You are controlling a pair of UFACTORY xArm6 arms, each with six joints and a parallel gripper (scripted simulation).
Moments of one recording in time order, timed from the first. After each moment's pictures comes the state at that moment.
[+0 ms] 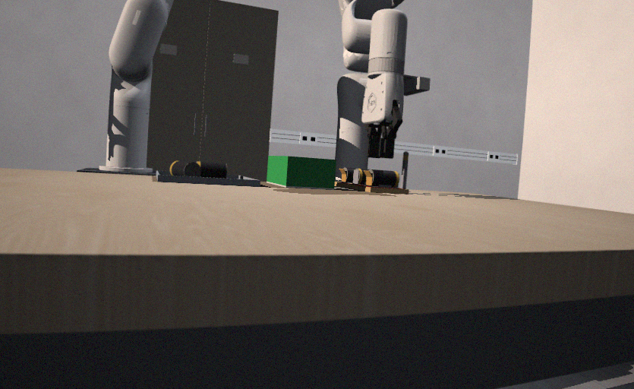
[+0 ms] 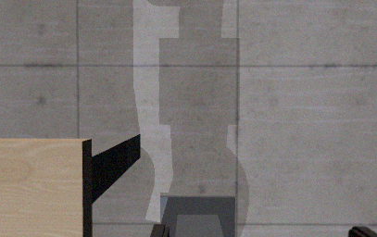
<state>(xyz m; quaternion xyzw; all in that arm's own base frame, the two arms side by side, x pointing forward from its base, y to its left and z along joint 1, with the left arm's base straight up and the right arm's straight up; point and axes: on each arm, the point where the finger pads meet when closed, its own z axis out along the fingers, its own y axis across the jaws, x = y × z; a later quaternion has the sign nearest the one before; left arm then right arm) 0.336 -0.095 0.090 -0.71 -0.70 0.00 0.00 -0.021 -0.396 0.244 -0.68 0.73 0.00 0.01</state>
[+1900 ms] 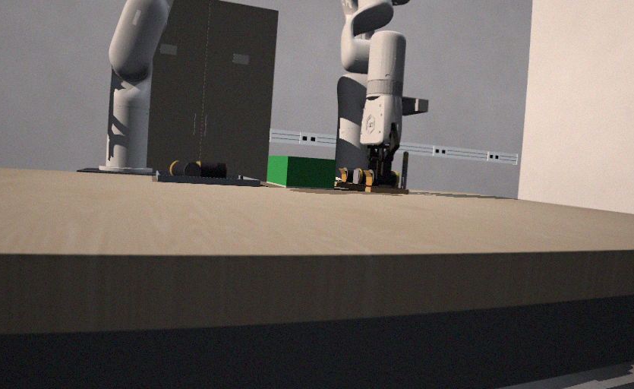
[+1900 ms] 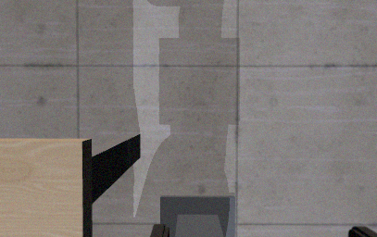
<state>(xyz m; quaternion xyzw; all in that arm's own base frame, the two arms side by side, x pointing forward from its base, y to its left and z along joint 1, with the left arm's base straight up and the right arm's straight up) 0.336 -0.095 0.045 -0.71 -0.70 0.00 0.00 -0.021 -0.396 0.244 -0.68 0.73 0.00 0.01</state>
